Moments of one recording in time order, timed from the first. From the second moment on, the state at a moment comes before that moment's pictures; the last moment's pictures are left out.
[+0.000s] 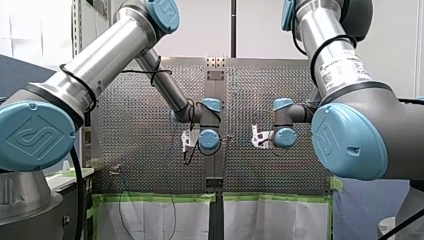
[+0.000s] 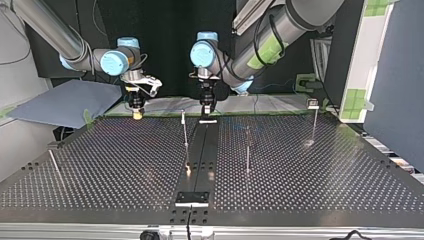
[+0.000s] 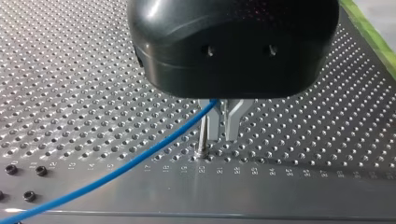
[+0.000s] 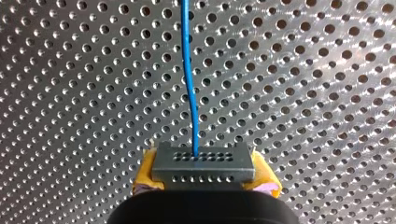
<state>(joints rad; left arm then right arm) -0.65 -2.28 -1.62 -2.45 -2.16 -1.59 1.92 -0.92 1.74 -0.70 1.57 1.49</state>
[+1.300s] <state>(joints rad) -0.60 -2.28 -1.55 -2.51 -2.10 -1.60 1.89 -0.92 1.71 -0.69 1.57 1.50</state>
